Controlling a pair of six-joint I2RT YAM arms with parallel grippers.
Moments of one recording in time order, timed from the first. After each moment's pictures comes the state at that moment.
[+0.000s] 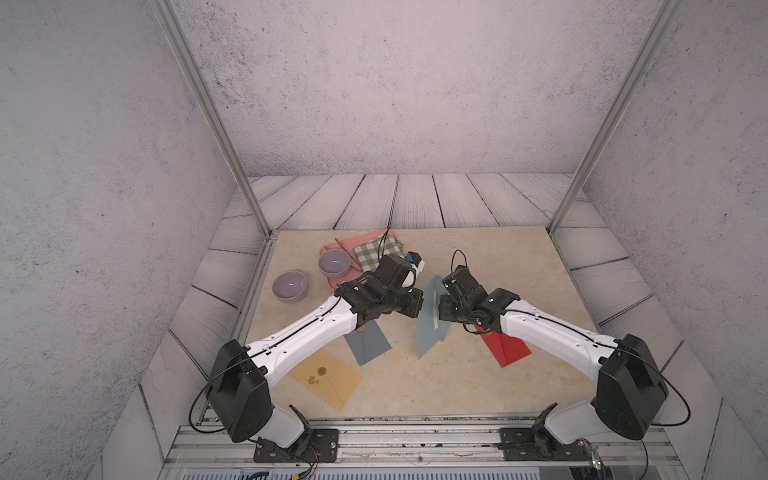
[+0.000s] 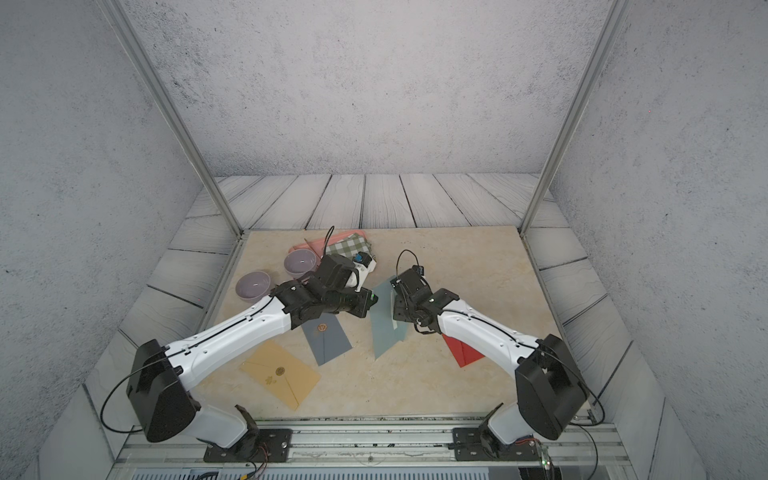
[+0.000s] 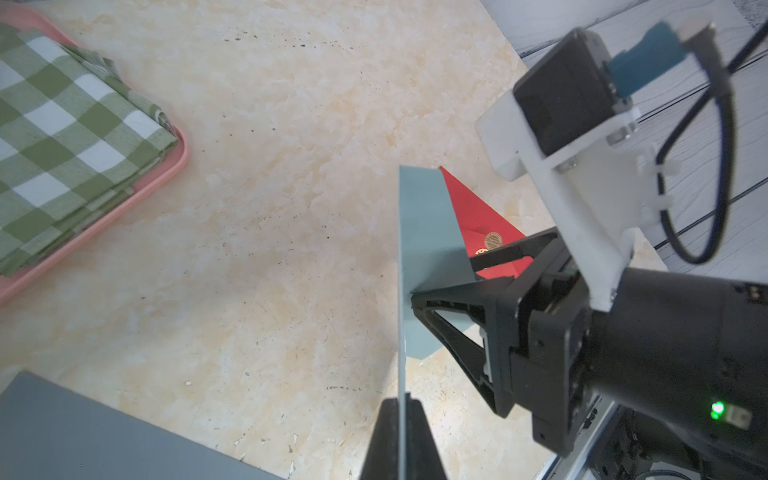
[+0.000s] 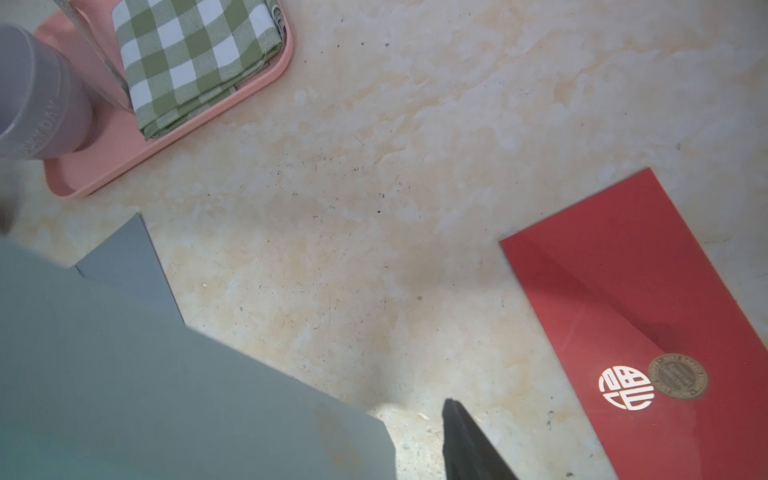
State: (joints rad) left arm -0.78 1.48 1.24 -0.48 0.16 -0.35; right arm 0.68 1.46 1.06 -0.58 0.18 0.66
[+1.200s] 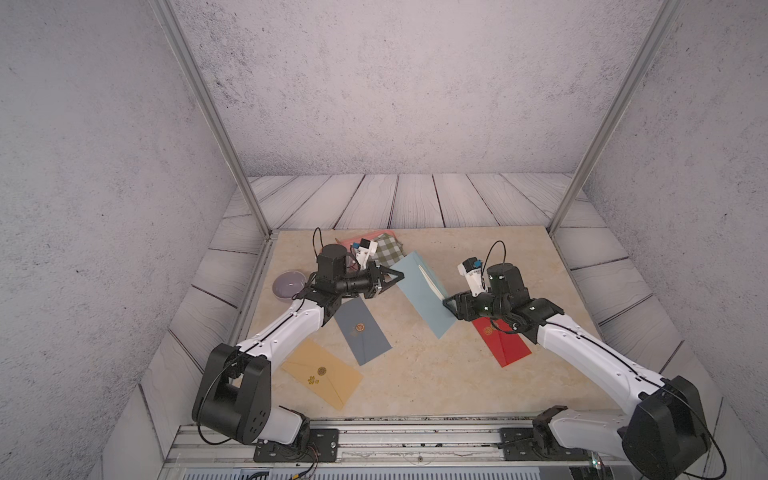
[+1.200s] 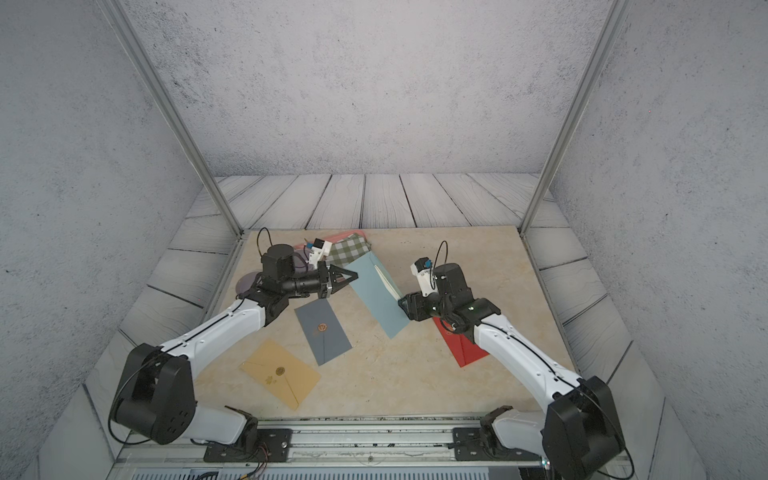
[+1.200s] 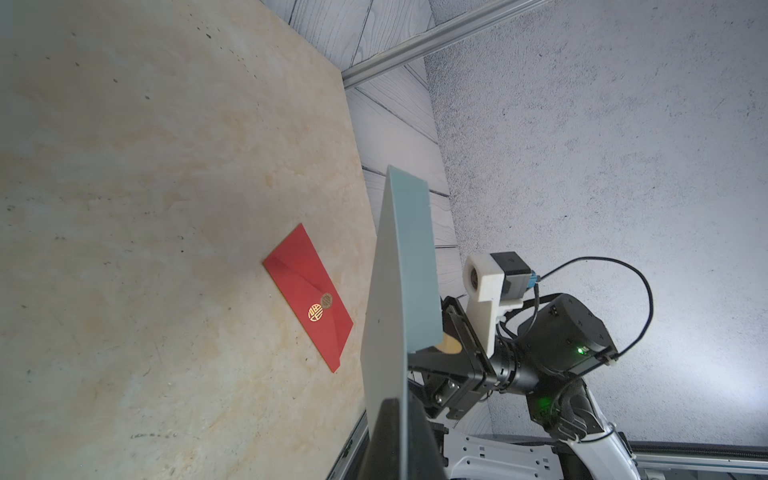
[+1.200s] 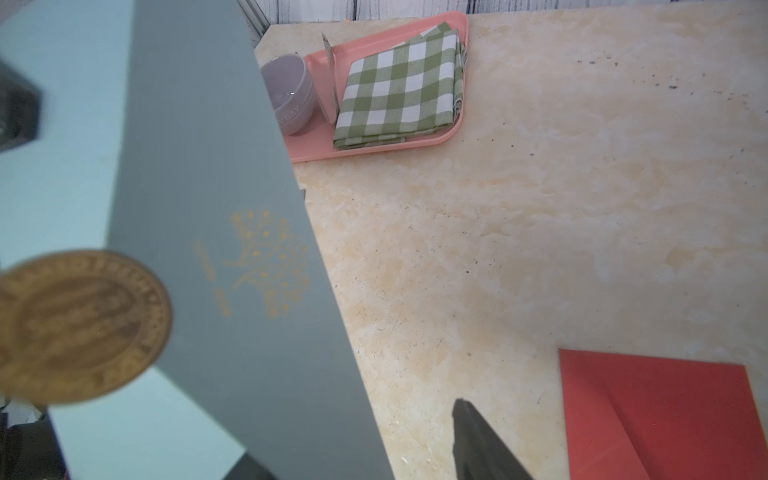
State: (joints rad) left arm -0.37 1.44 0.95 0.20 0.89 -1.02; right arm 0.46 1.24 0.90 -0.36 -0.32 0.20
